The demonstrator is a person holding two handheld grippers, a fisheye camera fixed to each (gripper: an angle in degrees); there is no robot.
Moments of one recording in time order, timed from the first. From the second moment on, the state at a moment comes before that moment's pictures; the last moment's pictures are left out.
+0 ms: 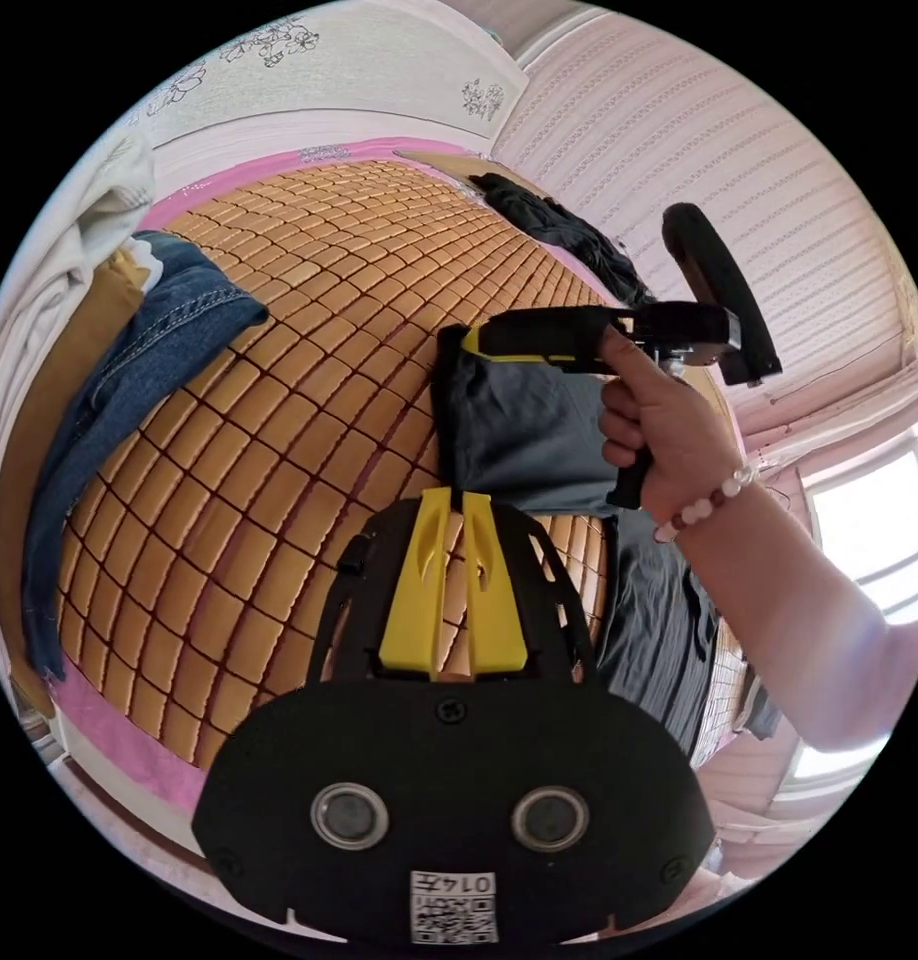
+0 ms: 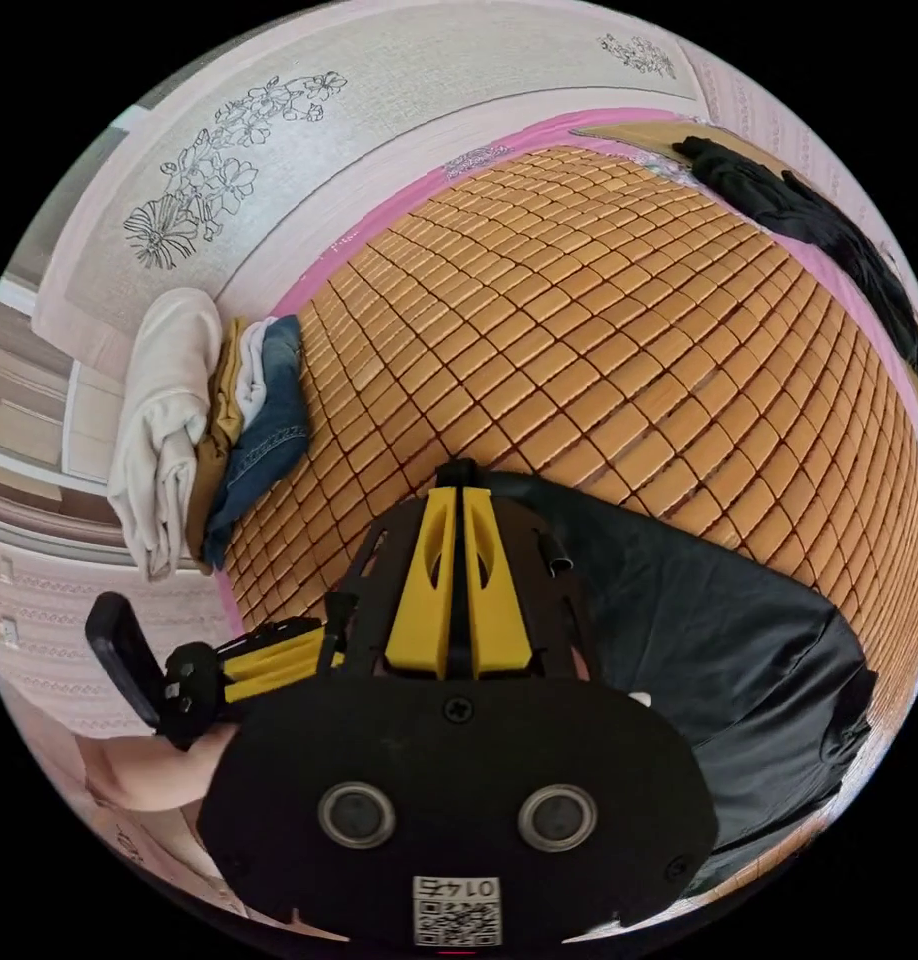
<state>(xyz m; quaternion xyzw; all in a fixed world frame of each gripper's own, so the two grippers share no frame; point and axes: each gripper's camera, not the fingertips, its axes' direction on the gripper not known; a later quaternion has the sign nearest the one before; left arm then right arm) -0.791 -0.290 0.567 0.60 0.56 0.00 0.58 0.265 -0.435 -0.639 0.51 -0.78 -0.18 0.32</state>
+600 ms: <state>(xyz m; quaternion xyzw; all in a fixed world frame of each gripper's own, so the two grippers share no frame) -0.674 -0.059 0.458 0.68 0.54 0.32 0.38 0.214 -0.470 -0.139 0.37 -0.91 0.11 0.16</state>
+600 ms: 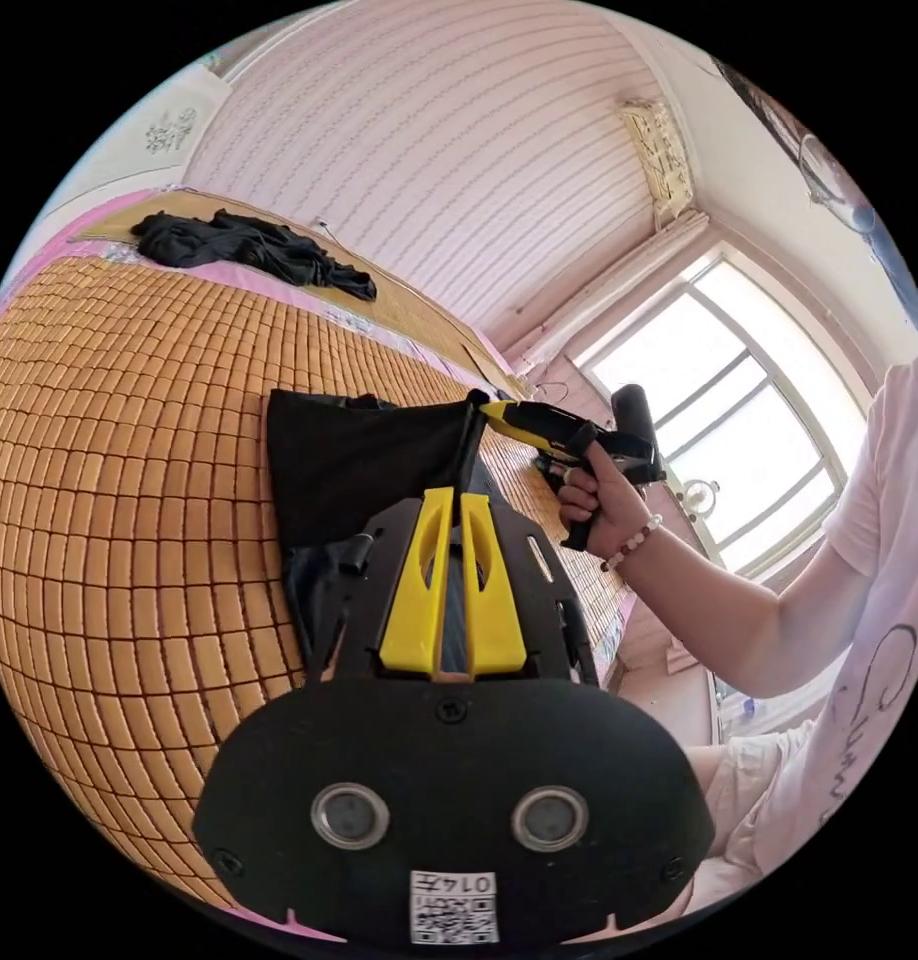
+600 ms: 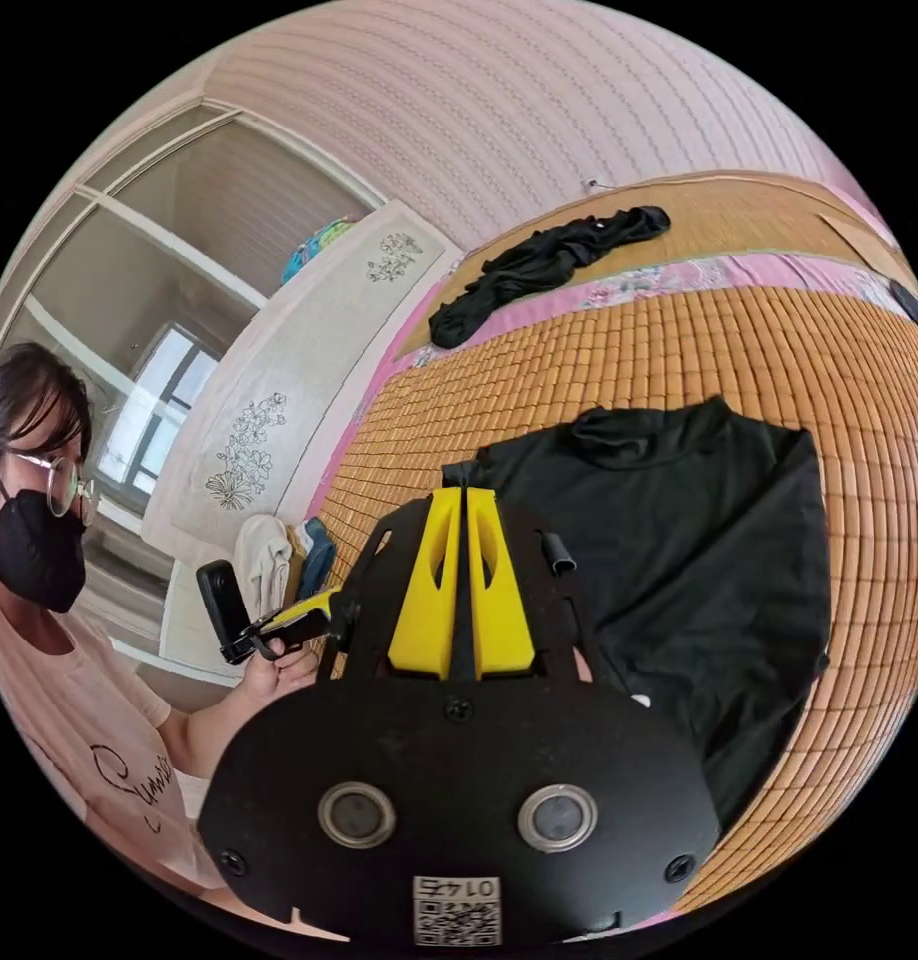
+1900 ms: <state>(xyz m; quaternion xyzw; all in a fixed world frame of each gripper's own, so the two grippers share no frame) -0.465 -0.199 0.102 0.64 0.33 0.26 0.64 0.268 -0.680 -0.021 0.33 -0.85 0.02 0.41</state>
